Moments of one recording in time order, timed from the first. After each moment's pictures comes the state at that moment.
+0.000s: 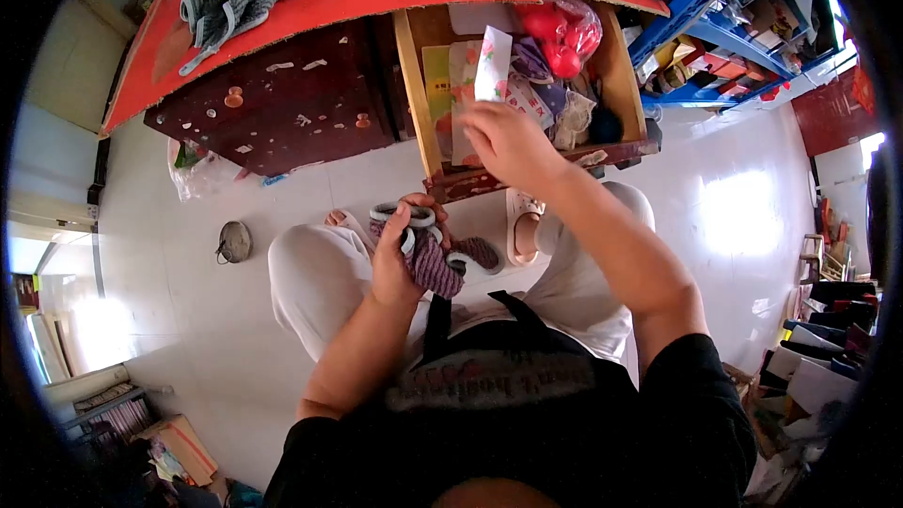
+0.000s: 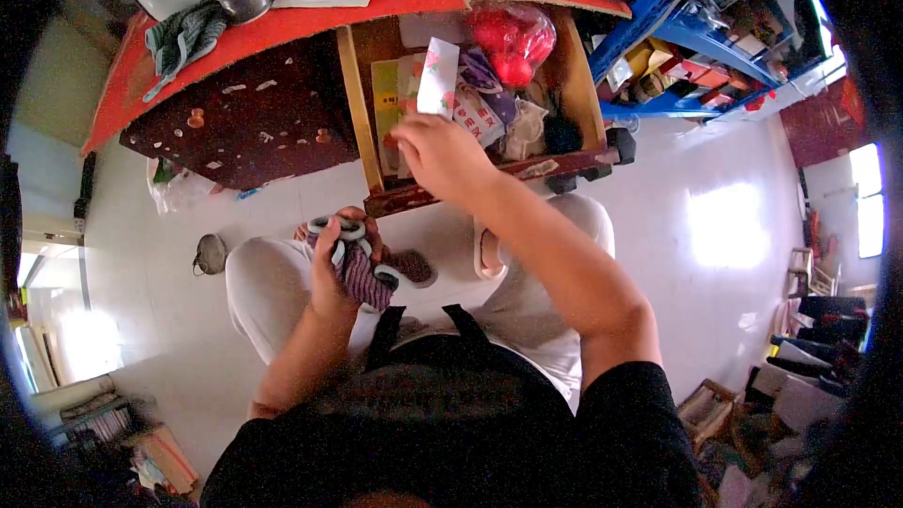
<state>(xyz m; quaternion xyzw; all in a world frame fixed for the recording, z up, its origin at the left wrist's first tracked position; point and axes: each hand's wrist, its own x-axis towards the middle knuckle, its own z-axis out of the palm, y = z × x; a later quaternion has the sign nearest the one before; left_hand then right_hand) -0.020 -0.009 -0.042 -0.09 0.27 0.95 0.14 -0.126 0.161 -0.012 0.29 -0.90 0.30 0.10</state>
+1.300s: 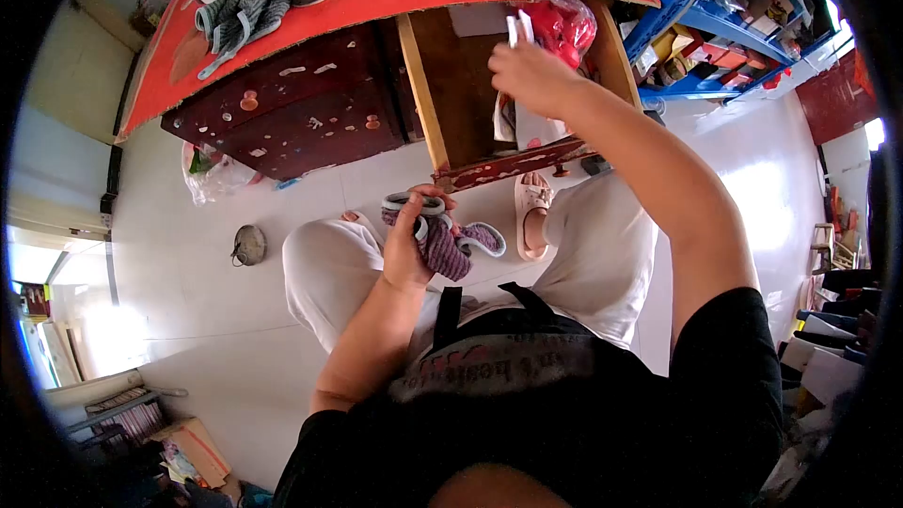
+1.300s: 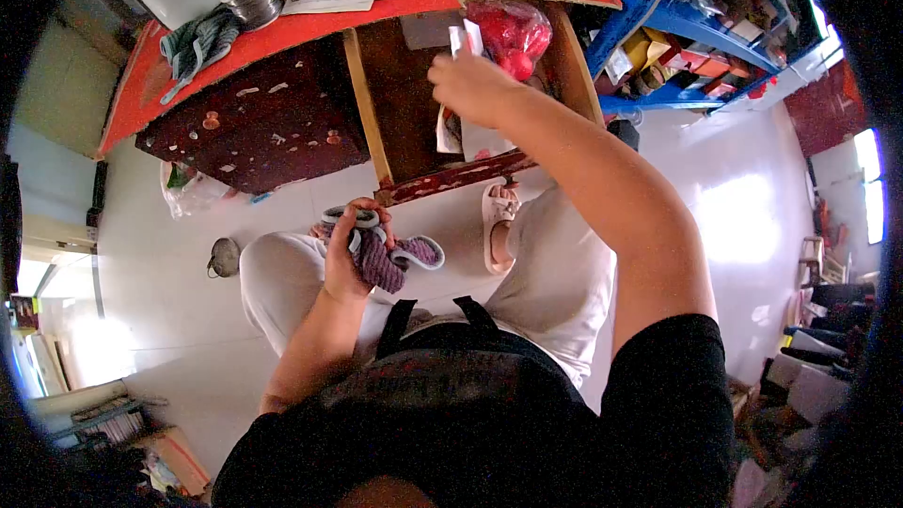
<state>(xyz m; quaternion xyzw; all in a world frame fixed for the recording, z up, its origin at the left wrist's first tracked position) -0.022 -0.013 -0.056 -0.04 0.31 0.94 0.14 -0.191 0.196 0.030 0.47 -0.86 -0.19 0.06</state>
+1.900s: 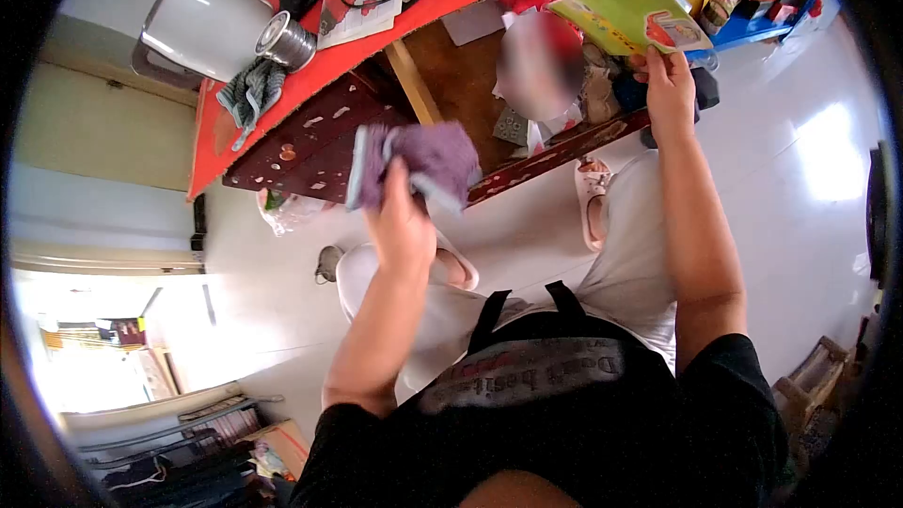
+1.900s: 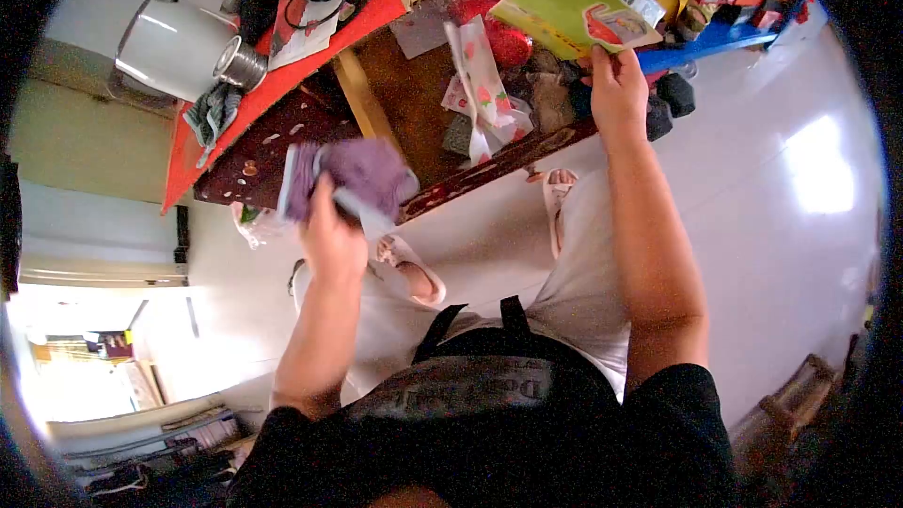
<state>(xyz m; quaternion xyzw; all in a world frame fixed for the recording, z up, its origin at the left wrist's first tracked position) -0.067 0.011 0.022 -0.05 0.49 0.87 -0.08 -0.126 0.313 -0.018 -0.18 -0.68 0.65 0.28</state>
